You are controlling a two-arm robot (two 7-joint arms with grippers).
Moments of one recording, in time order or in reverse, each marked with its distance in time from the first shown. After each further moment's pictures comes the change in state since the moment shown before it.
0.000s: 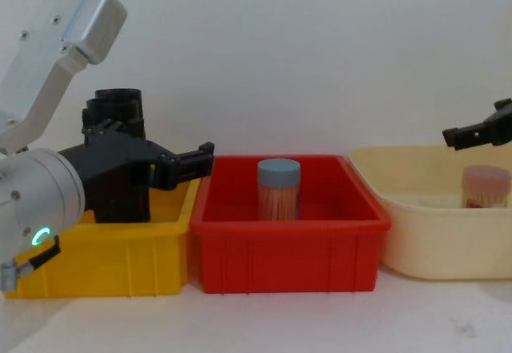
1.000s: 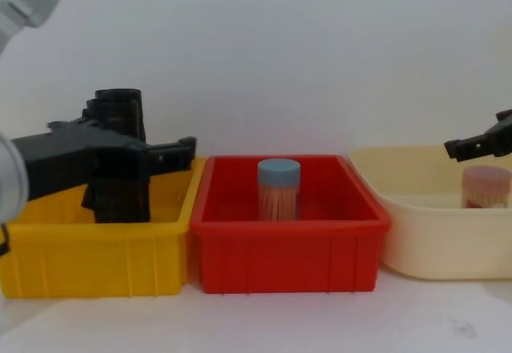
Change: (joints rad) left arm 0.109 0.076 -0.090 -0.184 -0.129 0.133 -0.075; right arm 0.004 0.001 -0.008 0.023 -0.008 0.005 0.005
